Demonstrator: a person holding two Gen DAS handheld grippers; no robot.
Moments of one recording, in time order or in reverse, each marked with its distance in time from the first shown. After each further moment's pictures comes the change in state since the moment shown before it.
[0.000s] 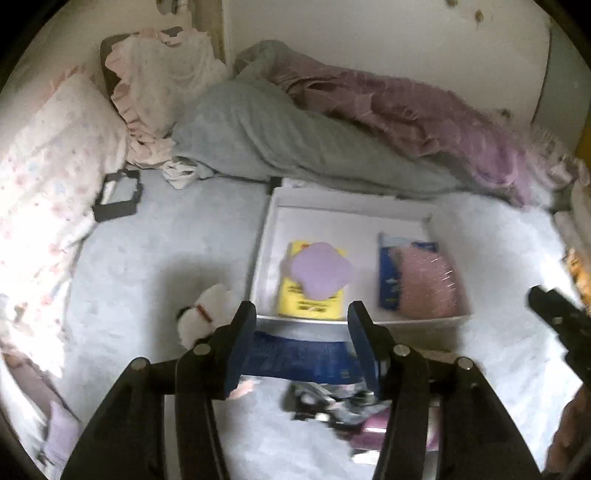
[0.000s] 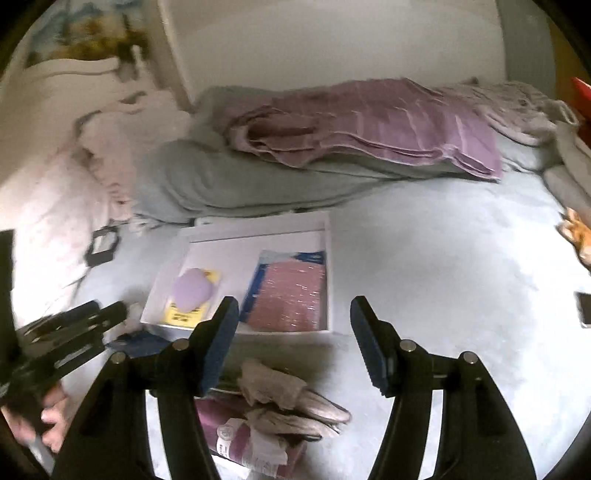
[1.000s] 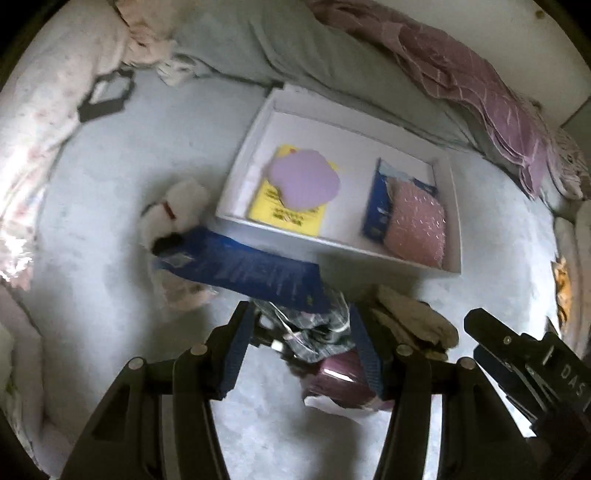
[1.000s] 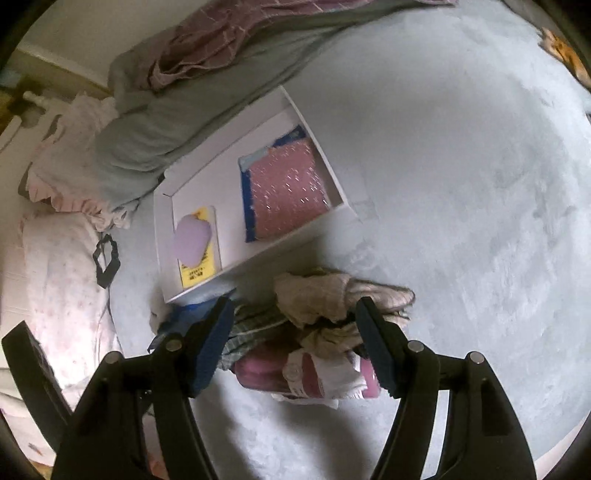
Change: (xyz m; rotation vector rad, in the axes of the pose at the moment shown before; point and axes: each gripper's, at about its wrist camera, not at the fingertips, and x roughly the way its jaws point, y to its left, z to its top) left arm 0.032 -0.006 -0.024 -0.171 0.360 -0.040; right arm 0.043 -0.011 -0.029 0.482 0.441 0.072
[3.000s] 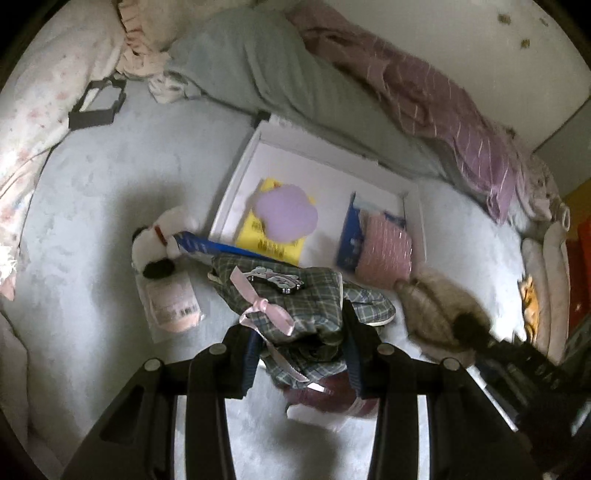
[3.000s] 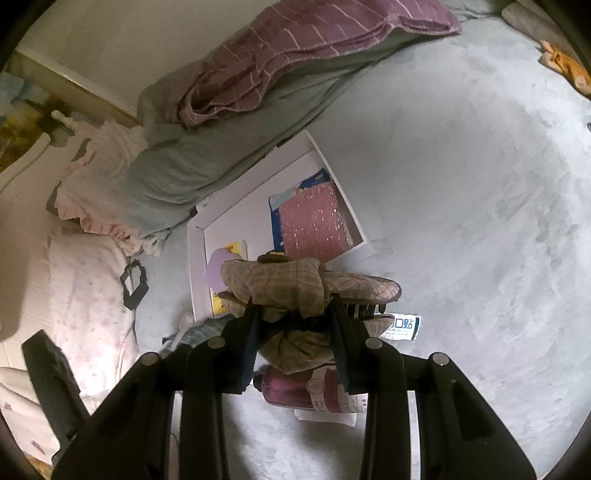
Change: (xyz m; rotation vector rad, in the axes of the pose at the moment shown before) left arm -0.031 0.010 0.014 -0.033 -0.120 -0.128; right arm -0.024 0.005 0.005 -0.013 -0.147 0.094
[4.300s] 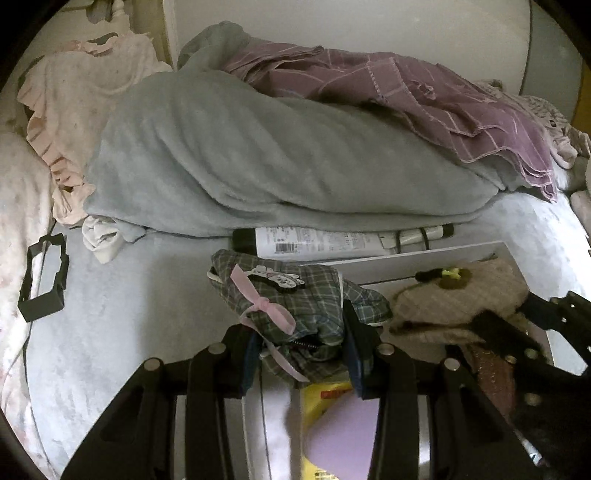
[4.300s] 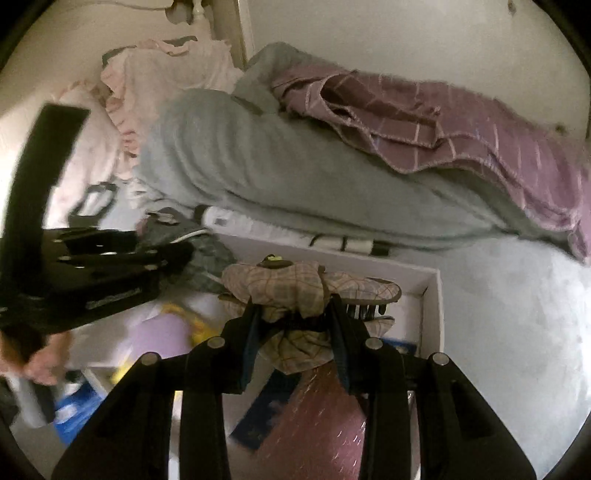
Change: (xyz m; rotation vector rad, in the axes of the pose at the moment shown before) left arm 0.141 -0.005 0.136 0.395 -0.181 0.140; right arm 0.144 0.086 0.066 -0.787 -0.215 -0.095
